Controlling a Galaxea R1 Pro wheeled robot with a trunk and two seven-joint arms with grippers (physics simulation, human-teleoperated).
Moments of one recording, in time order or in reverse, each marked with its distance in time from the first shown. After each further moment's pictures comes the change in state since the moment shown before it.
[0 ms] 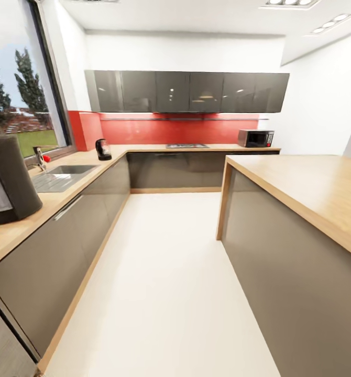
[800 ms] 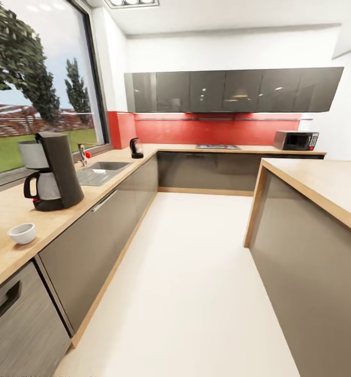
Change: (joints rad) left arm 0.000 0.000 -0.001 0.000 0.000 0.000 0.000; right arm 0.001 0.000 0.000 -0.001 0.000 0.001 0.000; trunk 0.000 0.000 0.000
